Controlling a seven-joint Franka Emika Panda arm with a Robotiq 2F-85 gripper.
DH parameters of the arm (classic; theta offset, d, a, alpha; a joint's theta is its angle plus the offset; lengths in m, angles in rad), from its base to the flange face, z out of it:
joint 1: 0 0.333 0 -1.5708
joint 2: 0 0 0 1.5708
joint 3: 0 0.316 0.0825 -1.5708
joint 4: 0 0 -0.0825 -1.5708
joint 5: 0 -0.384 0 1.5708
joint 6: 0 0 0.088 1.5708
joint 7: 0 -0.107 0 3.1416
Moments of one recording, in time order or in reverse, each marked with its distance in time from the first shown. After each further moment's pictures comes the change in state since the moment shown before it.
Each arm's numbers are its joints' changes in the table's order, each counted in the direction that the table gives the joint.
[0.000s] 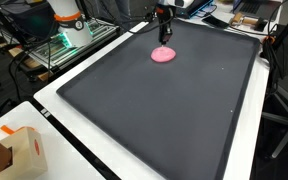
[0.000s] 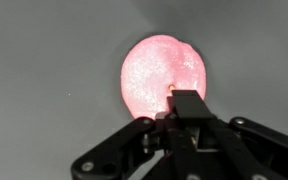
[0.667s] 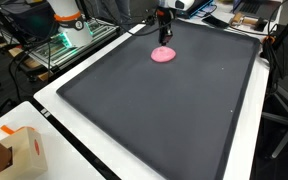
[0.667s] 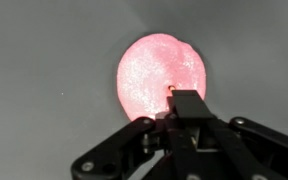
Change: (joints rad) arm -0.003 0.020 0.009 -0.002 0.000 -0.010 0.020
